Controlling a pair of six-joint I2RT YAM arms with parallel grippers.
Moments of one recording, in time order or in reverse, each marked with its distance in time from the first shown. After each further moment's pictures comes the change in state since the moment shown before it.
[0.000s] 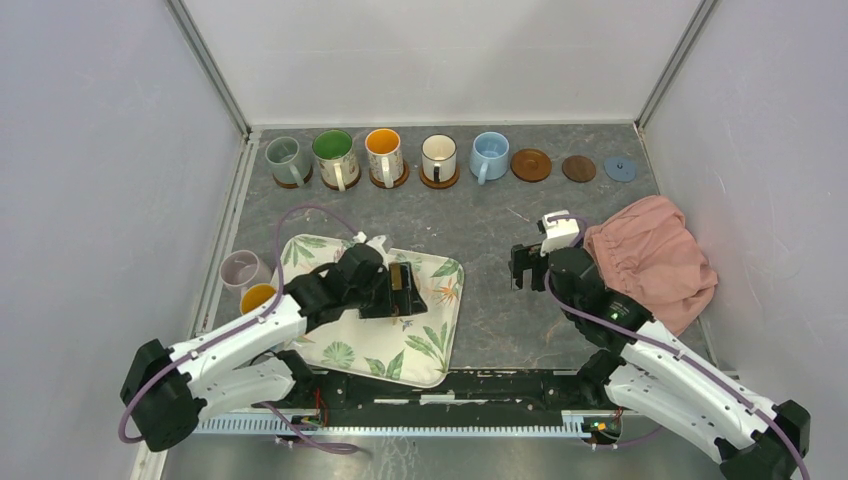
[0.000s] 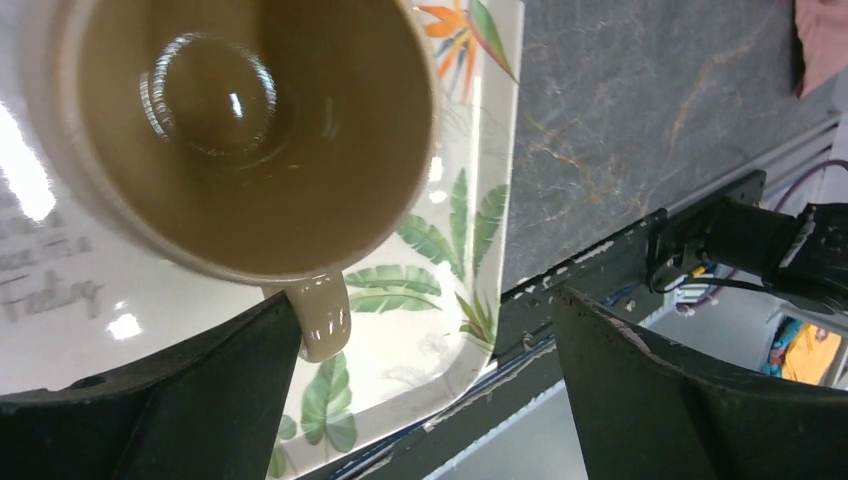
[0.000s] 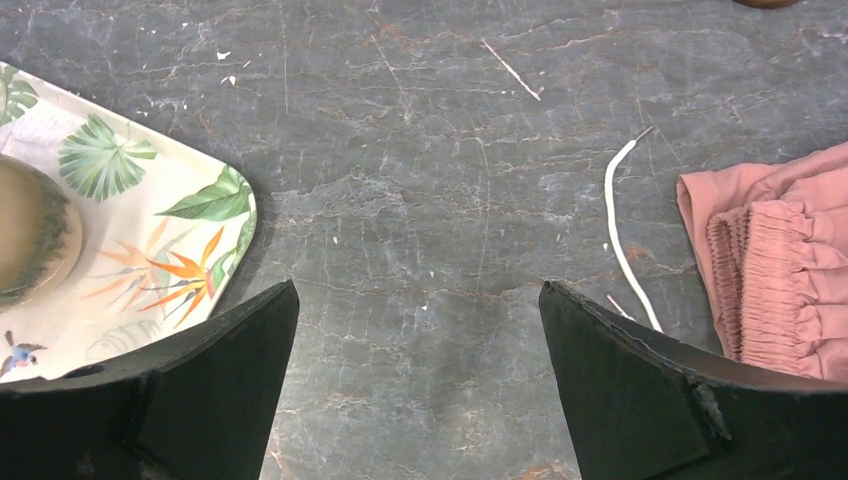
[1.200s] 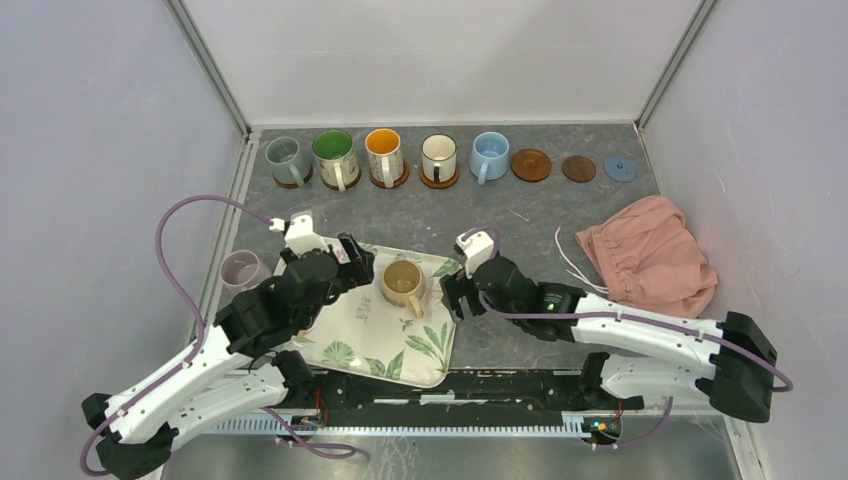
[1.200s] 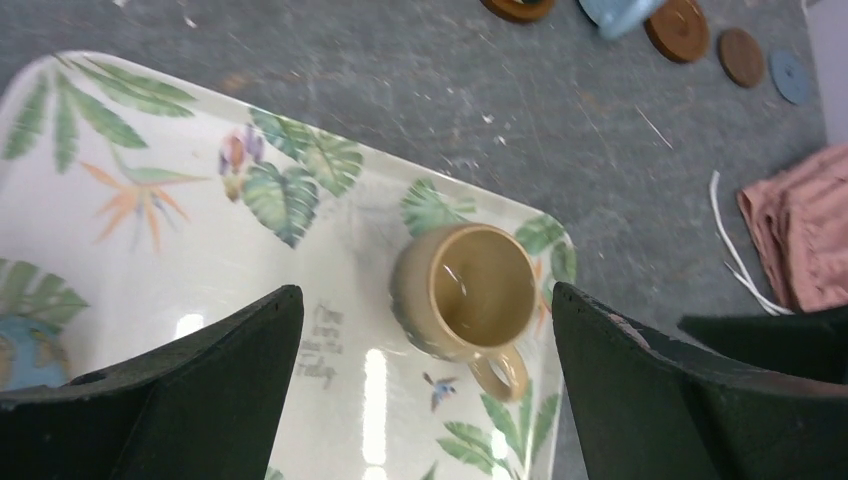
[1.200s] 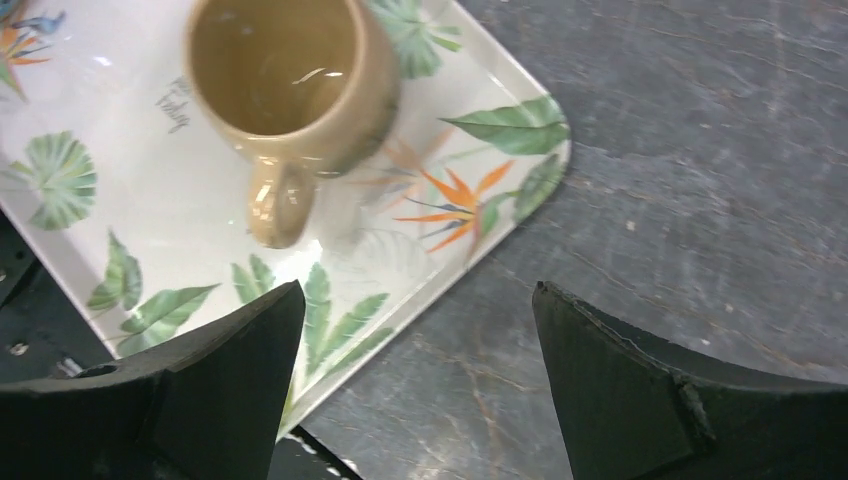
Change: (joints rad) left arm -0.116 -0.314 0.180 -0.233 -0.727 -0.021; right arm 0.352 0.383 0.140 0.089 -0.115 0.113
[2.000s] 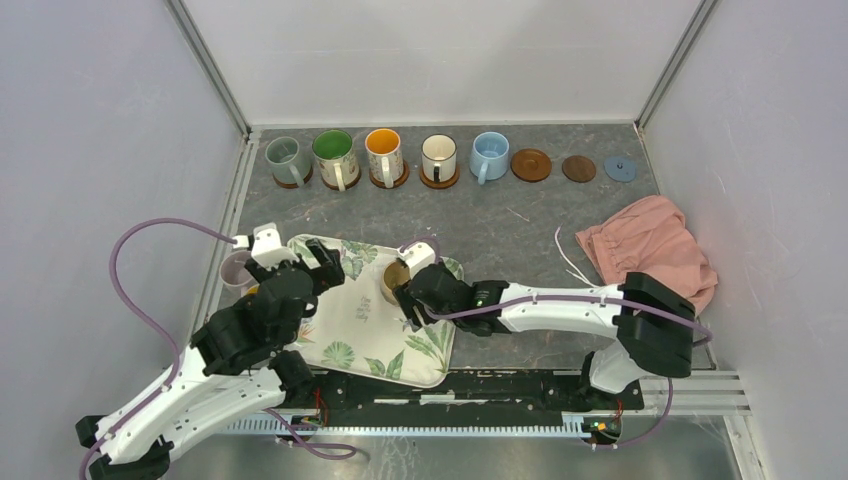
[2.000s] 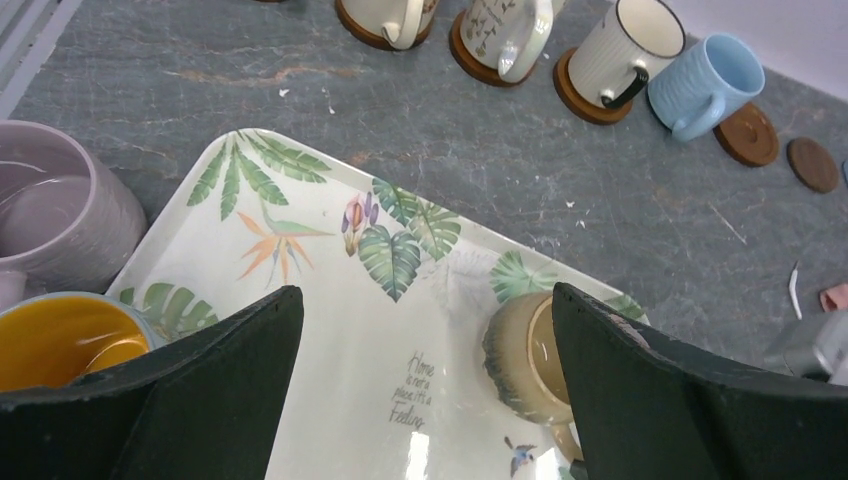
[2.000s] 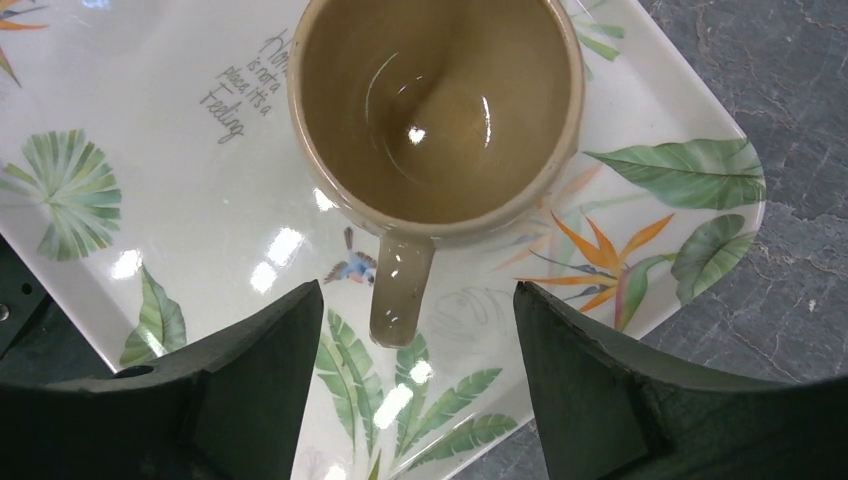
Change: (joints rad) left arm 0.000 -0.175 -0.044 -0.060 -0.291 0.079; right arm 0.145 0.438 0.230 0.070 0.025 0.070
